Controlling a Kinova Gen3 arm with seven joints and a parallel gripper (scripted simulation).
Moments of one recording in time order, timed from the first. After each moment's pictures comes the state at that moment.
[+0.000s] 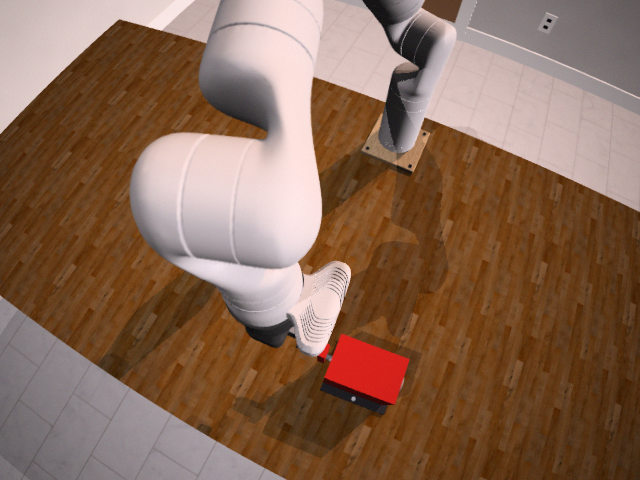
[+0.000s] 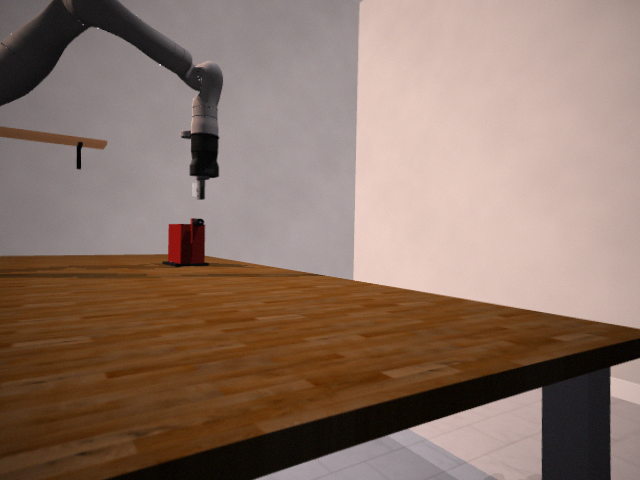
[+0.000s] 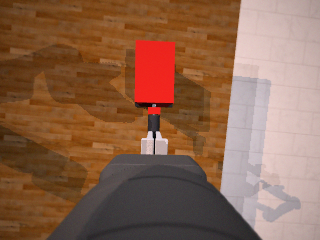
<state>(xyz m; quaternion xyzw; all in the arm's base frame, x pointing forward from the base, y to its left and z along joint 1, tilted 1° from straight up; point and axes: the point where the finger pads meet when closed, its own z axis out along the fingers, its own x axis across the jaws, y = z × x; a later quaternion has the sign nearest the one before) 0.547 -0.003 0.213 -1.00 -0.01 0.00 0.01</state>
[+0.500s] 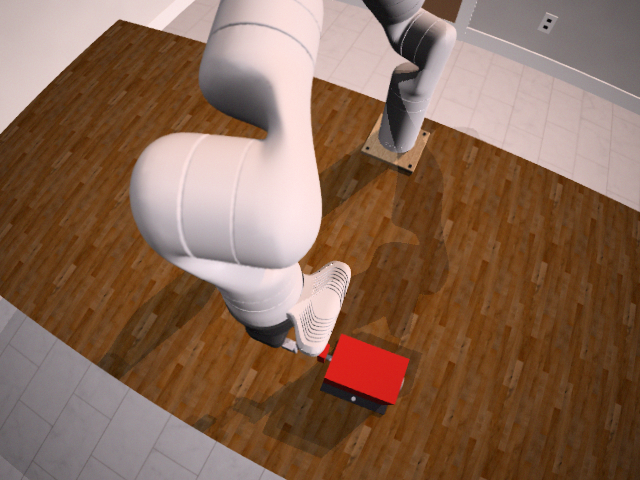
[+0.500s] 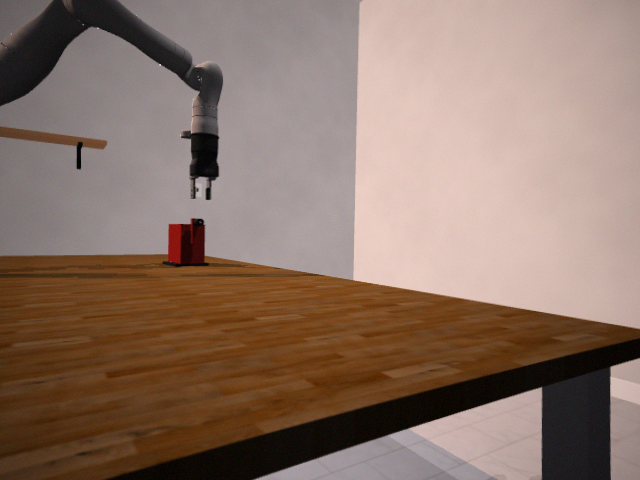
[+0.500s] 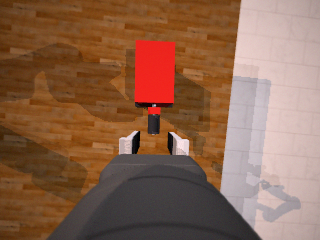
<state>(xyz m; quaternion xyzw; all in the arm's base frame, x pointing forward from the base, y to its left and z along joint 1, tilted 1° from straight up) 0.547 -0.003 0.213 -1.00 -0.01 0.00 0.01</state>
